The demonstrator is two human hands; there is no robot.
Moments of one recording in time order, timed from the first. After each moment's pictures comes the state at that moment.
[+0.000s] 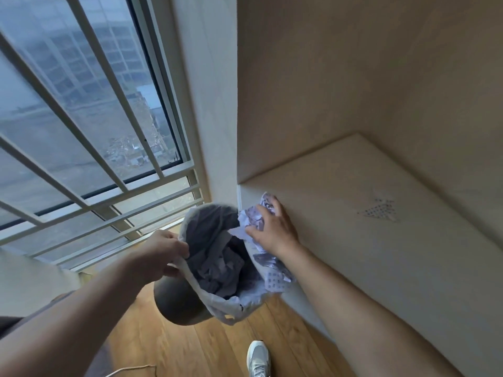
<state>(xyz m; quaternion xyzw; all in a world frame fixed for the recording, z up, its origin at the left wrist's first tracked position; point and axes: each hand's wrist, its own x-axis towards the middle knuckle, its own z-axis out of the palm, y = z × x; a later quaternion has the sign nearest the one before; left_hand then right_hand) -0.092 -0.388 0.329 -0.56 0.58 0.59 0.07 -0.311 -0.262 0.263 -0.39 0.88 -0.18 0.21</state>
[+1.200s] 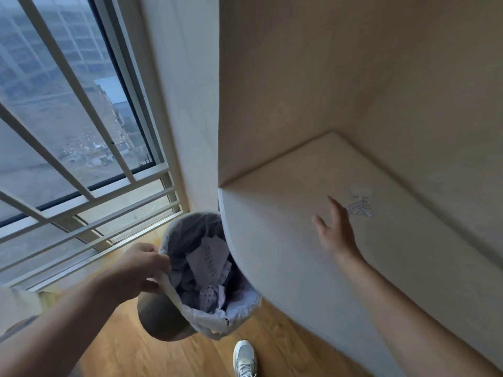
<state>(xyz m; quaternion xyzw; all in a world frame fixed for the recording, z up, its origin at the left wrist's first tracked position) -0.084 -0.407 0.313 -0.53 0.58 0.61 0.10 -0.388 -0.161 0.291 -0.19 0.92 -0.33 0.13</state>
